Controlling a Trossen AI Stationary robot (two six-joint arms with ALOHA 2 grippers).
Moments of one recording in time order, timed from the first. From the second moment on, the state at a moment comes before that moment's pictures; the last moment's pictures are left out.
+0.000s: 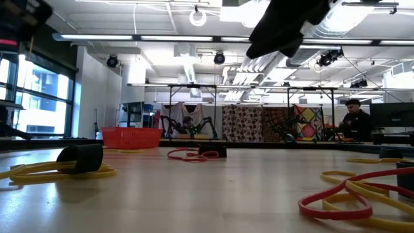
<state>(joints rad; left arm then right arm) -0.87 1.16 0.58 0.02 -0.36 -0.48 0.39 1.59 1.10 -0.31 0.18 0.45</state>
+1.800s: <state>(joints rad) -0.56 1.16 0.38 0.53 -0.12 -0.11 0.51 1.80 1.10 -0.32 -0.16 1.05</state>
